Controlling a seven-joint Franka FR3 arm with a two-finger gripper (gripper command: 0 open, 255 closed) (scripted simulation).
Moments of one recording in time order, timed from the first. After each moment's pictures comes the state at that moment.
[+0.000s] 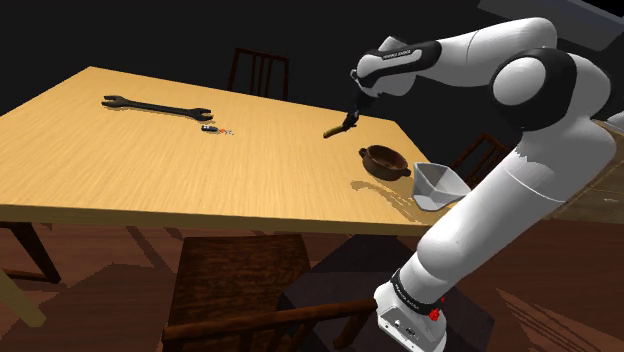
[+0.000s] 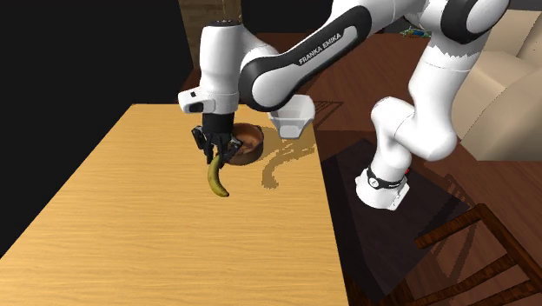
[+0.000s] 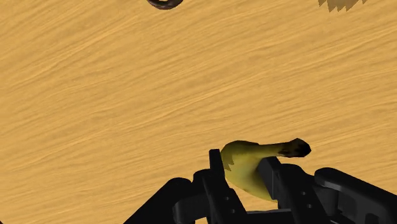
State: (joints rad) arm -0.16 -0.06 -0.29 -2.13 0.11 2.28 -1.14
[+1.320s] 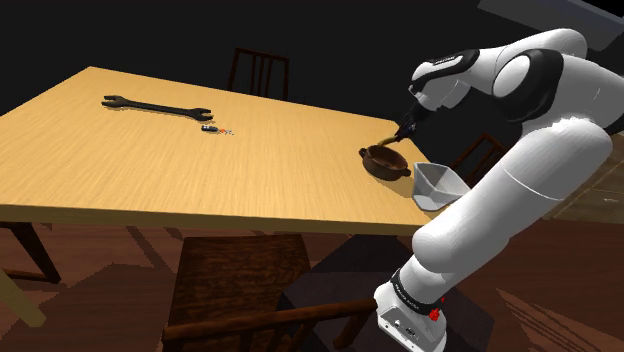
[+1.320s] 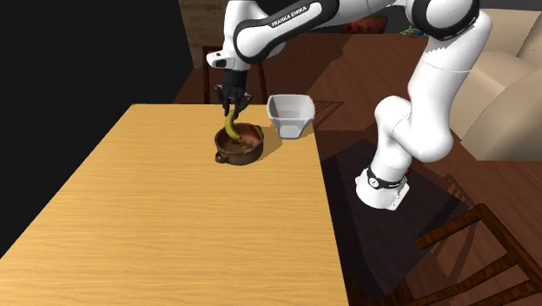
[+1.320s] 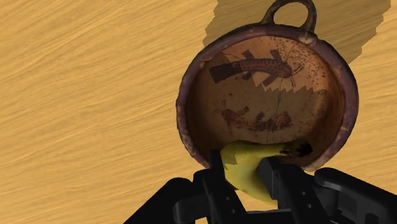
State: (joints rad) arm -0.35 -0.04 -0.55 -2.10 0.19 2.20 -1.63
